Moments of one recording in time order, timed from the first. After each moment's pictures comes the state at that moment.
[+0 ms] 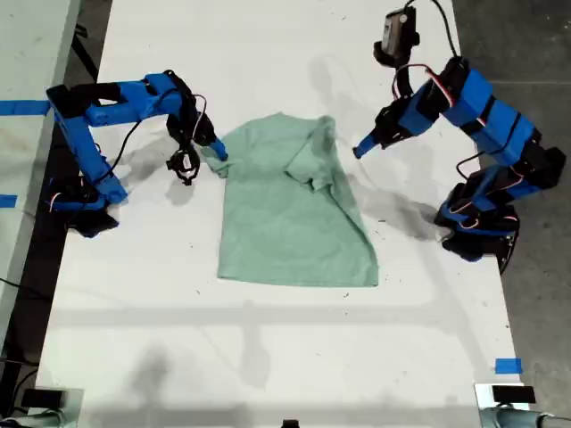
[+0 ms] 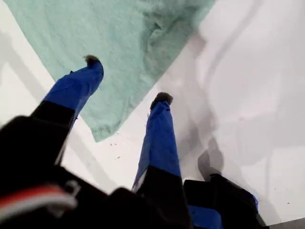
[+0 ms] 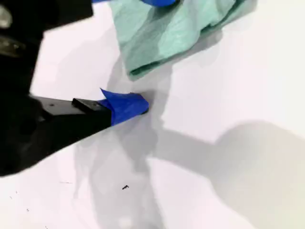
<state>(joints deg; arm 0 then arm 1) -55.4 74.0 106.8 67.9 42.4 33.0 112.9 86.7 94.4 -55.8</state>
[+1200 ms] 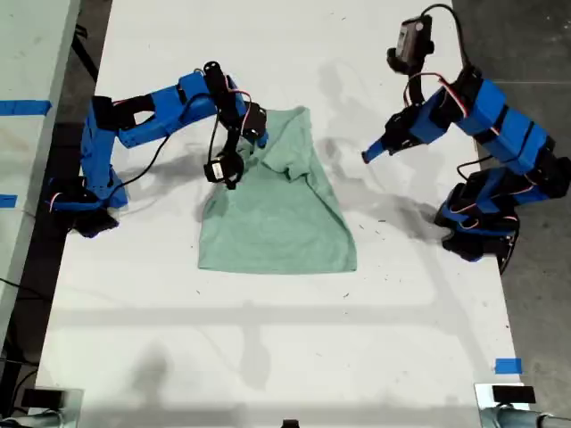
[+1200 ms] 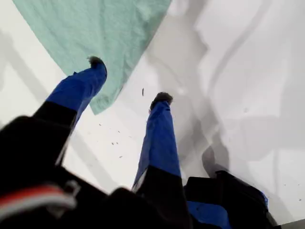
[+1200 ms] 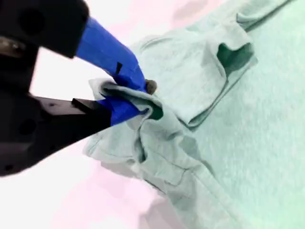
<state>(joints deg) -36.6 56.9 54.3 78.9 37.4 32.9 121.5 96.3 92.2 -52.9</state>
